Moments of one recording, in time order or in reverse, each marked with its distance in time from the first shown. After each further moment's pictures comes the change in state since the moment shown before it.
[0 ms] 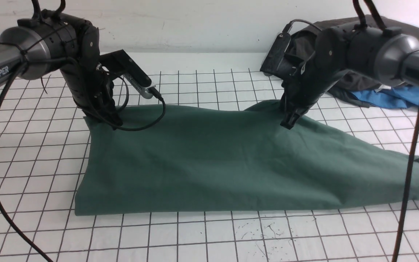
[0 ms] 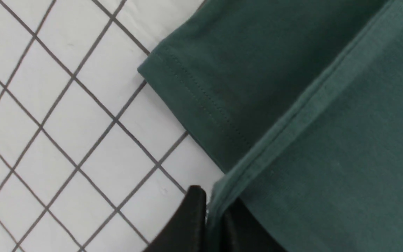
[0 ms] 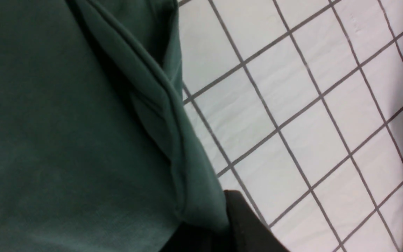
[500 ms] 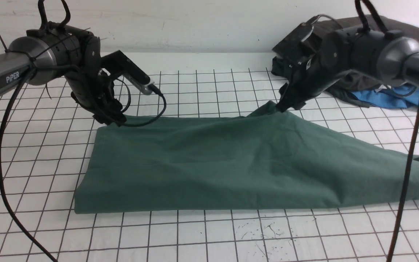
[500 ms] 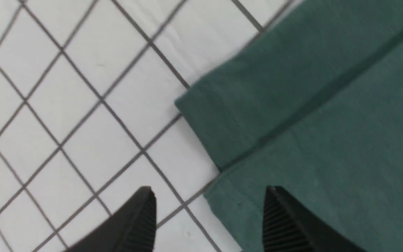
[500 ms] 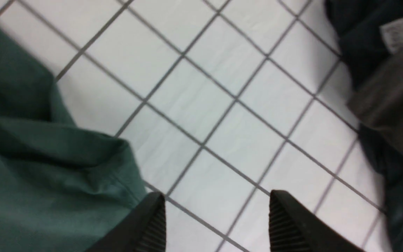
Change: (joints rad) right arm -0.052 -0.015 -0.045 -0.040 -0.054 0.406; left arm 0.015 0.050 -0.070 0.005 -0.067 -0.134
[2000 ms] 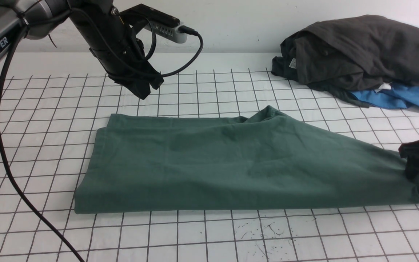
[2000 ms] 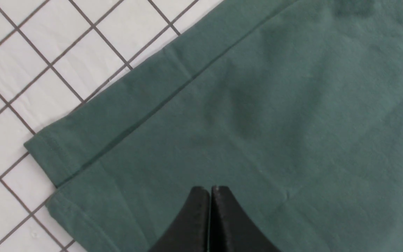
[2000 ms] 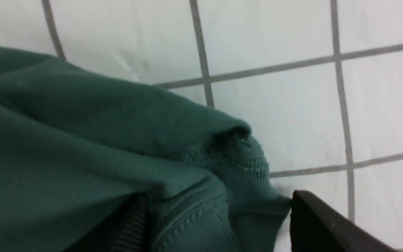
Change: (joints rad) right arm -0.462 -0.144 0.505 0.042 0.132 0.260; left arm -0.079 -0.070 -0.234 -0.357 0.405 0.051
